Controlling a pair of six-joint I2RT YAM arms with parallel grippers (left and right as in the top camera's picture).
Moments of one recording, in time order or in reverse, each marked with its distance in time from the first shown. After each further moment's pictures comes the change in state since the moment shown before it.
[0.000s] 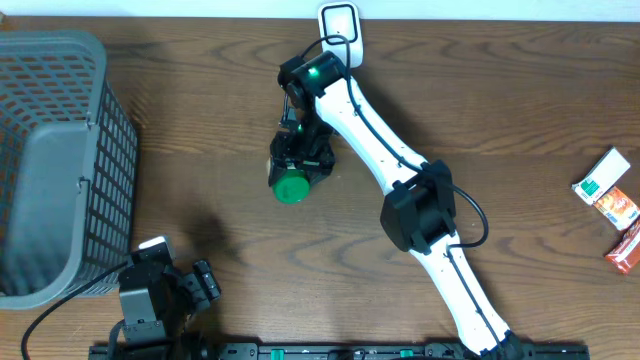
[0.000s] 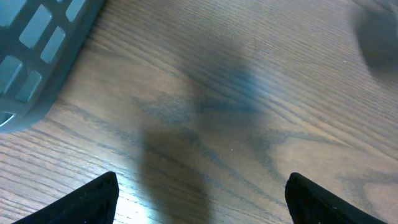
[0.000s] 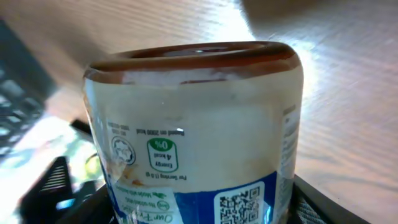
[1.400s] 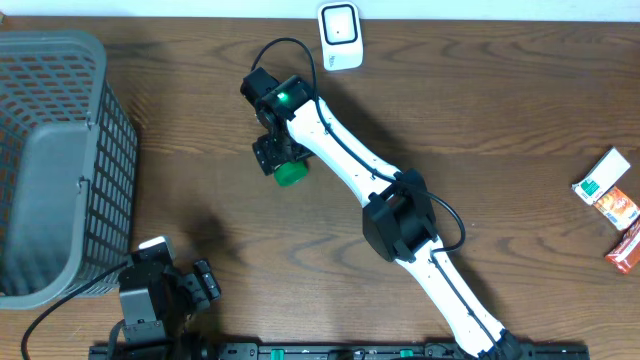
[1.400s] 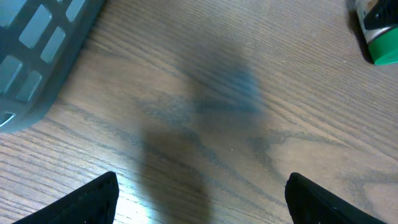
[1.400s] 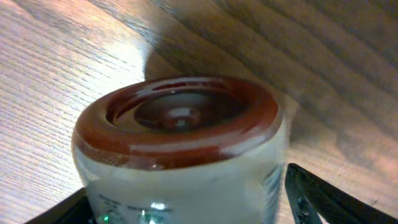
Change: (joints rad) left arm 0.000 0.000 0.000 0.000 0.000 0.000; right arm 0.105 0.060 0.000 0.317 0.570 -0.165
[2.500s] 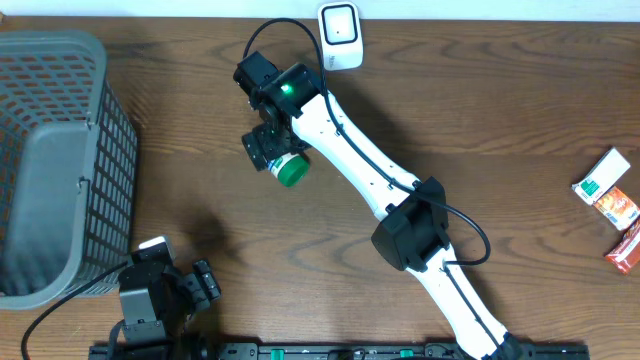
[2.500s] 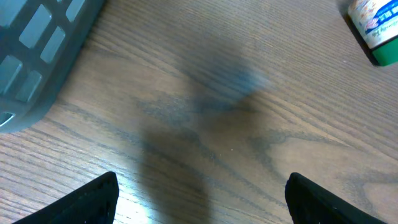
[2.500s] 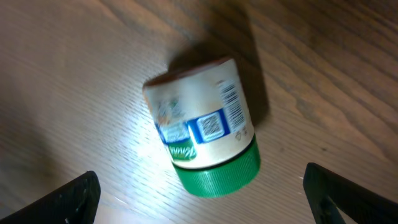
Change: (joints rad) left arm 0.000 0.000 0.000 0.000 0.000 0.000; right arm 0.024 -0.141 0.009 -0.048 0.016 -0.003
